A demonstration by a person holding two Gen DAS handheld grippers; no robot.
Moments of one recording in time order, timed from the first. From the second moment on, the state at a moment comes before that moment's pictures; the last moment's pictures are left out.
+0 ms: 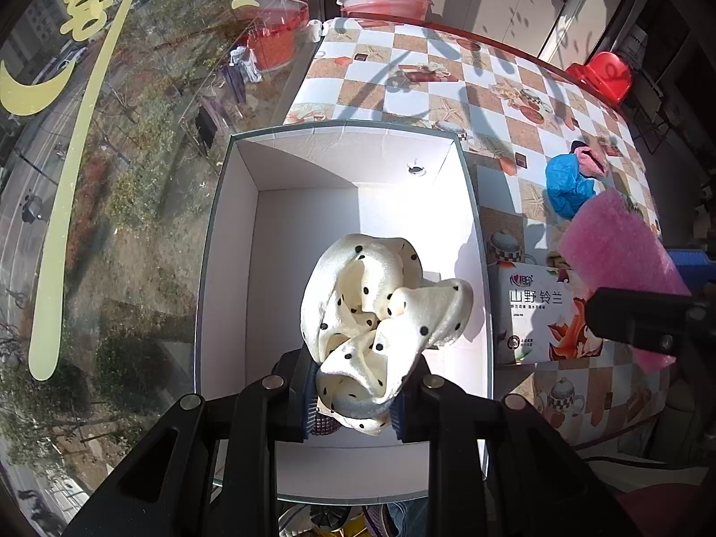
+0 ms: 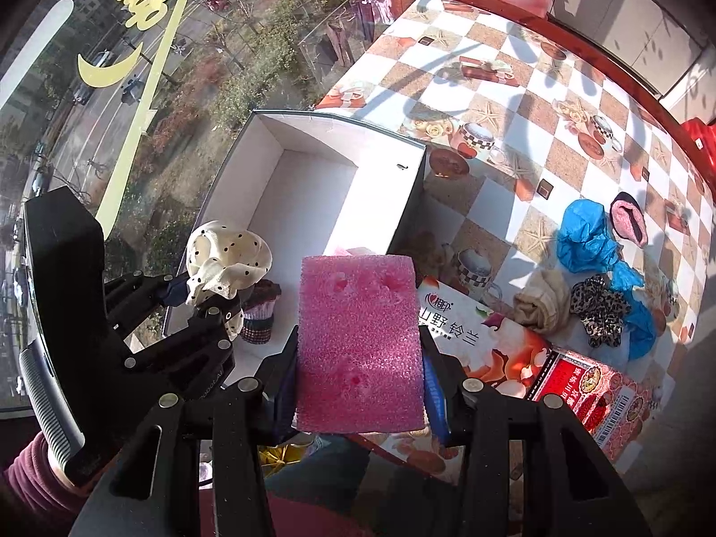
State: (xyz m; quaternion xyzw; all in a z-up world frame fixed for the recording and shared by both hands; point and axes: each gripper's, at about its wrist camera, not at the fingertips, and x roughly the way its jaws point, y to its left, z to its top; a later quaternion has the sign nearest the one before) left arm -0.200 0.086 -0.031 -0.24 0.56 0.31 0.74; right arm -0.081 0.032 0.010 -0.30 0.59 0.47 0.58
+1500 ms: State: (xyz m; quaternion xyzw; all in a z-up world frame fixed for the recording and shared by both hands) left arm -0.214 0.114 -0.042 -0.31 0.52 0.36 0.71; right arm -0.069 0.087 0.001 -0.29 0.59 0.50 0.56
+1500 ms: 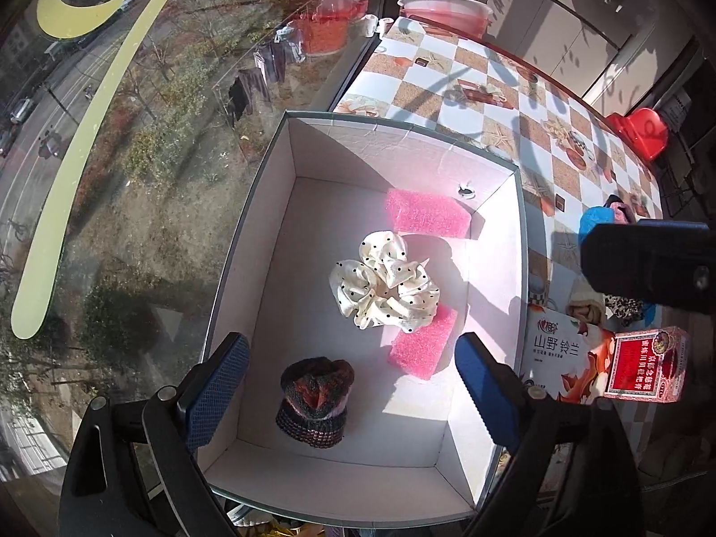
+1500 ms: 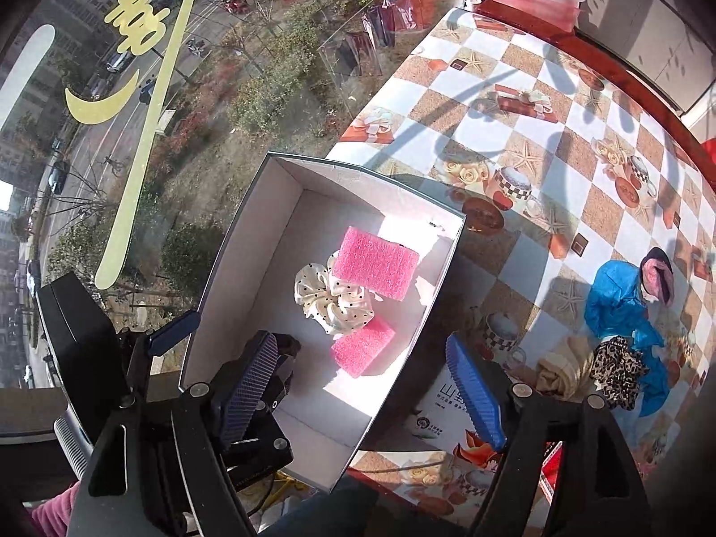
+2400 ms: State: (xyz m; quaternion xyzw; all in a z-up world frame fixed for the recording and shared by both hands) left arm -0.179 0.087 0.002 -0.32 0.48 0.34 0.75; right arm 0.014 0.006 0.015 -0.18 0.67 0.45 0.56
